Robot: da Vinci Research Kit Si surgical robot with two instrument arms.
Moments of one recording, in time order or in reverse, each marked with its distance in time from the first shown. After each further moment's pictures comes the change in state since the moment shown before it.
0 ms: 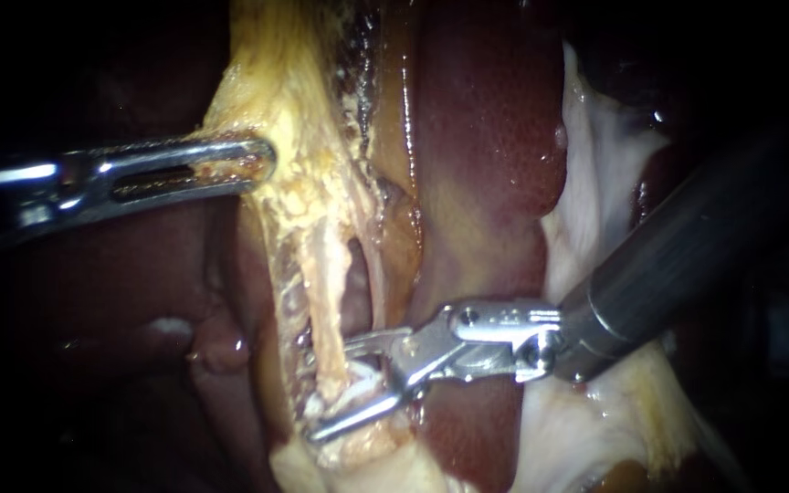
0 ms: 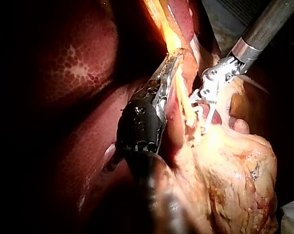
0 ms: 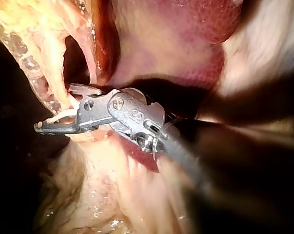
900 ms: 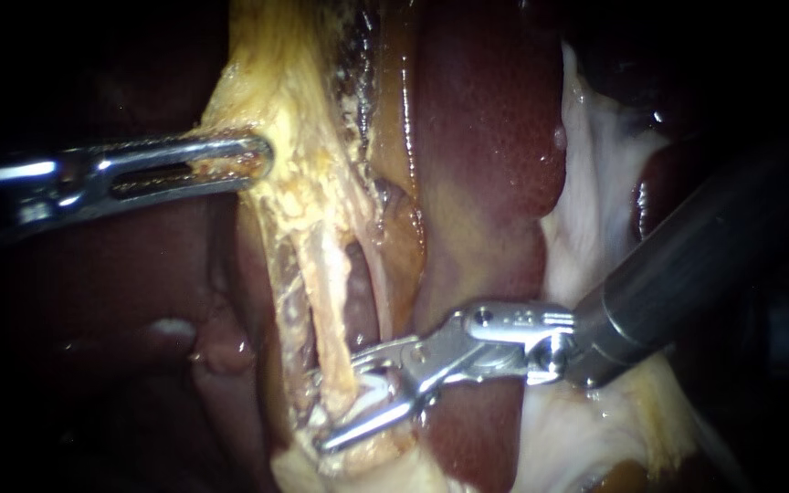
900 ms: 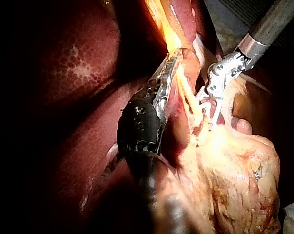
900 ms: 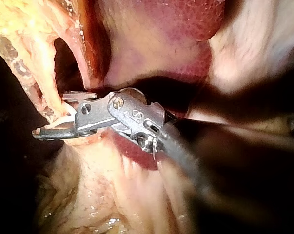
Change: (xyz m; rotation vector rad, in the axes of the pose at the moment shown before) right arm 0.001 0.000 -0.002 0.029 0.025 -0.002; left arm 0.000 0.001 0.000 -0.002 0.000 0.000
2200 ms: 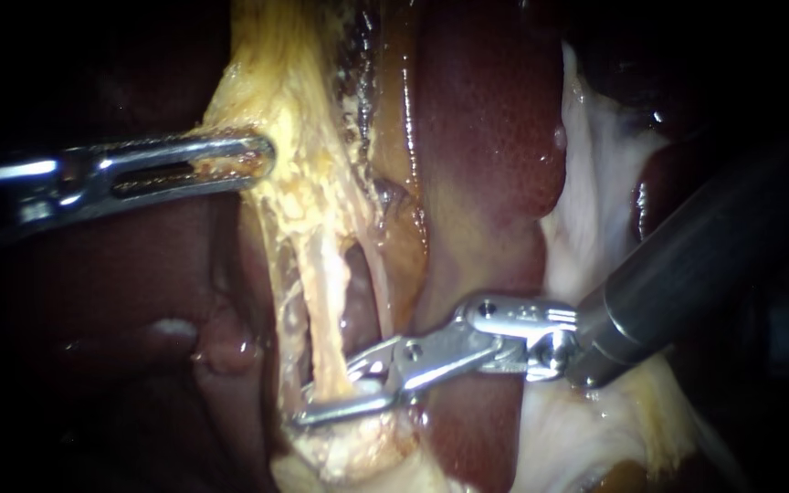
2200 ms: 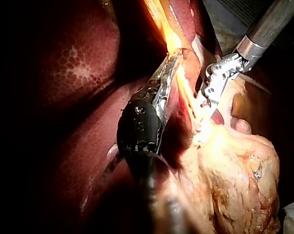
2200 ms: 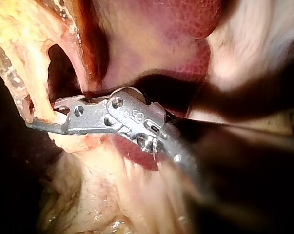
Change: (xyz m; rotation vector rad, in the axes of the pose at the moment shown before) right arm 0.000 0.000 0.001 0.050 0.024 -0.005; left arm 0.000 0.000 0.000 -0.003 0.000 -0.001
